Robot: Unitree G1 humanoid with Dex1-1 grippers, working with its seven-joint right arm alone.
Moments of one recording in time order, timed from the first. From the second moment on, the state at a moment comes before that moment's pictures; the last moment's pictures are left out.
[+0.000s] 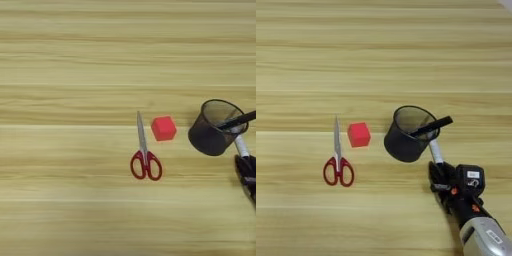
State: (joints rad) arm 0.31 -0.34 -0.40 0.10 0.31 0.03 0.44
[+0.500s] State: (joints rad) arm 0.30 -0.31 -0.40 0.09 0.30 0.01 0.40
